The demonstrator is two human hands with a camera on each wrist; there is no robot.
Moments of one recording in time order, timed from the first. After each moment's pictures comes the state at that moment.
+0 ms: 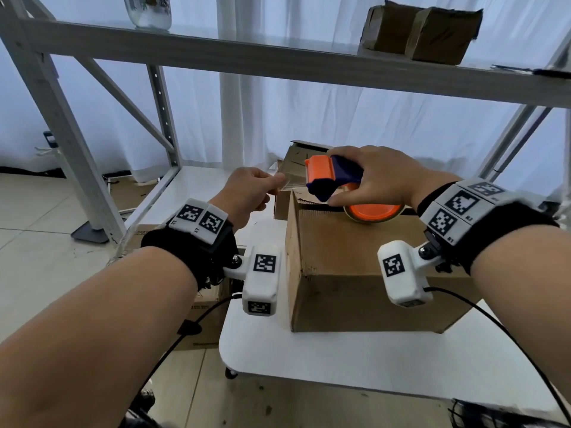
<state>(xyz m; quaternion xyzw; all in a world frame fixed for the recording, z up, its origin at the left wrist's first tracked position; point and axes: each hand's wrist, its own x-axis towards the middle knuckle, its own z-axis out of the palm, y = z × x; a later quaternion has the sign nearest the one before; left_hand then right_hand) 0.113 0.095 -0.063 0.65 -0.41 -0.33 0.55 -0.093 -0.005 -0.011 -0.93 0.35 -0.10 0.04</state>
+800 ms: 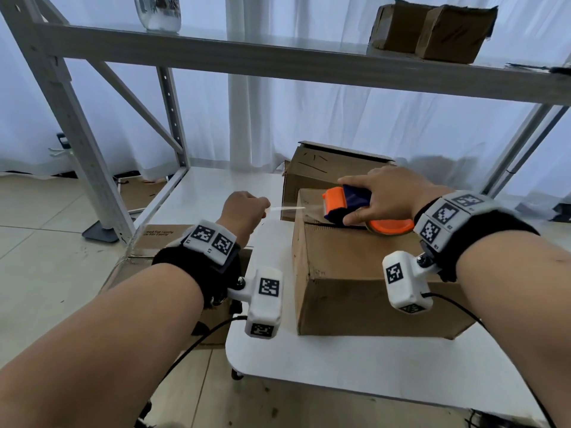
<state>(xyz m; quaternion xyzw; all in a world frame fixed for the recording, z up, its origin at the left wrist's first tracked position) 0.126 0.096 -0.099 0.73 -0.33 -0.29 0.52 -0.093 -0.015 -0.026 -0.92 0.38 0.09 -0.07</state>
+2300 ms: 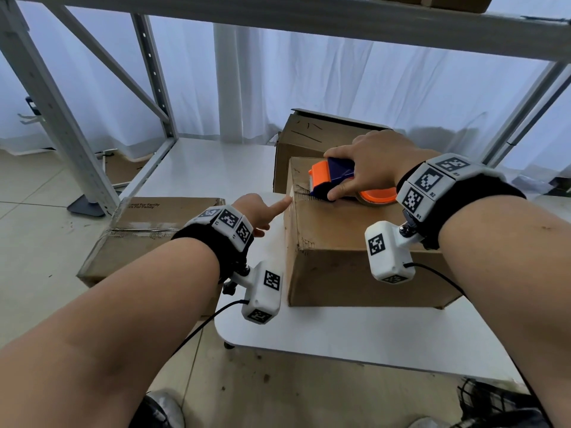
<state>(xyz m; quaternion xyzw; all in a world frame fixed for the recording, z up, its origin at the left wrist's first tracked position) 0.100 0.084 -0.135 0.81 -0.44 -0.33 0.20 -0.078 -0.014 -0.035 -0.92 0.36 0.12 -0.14</state>
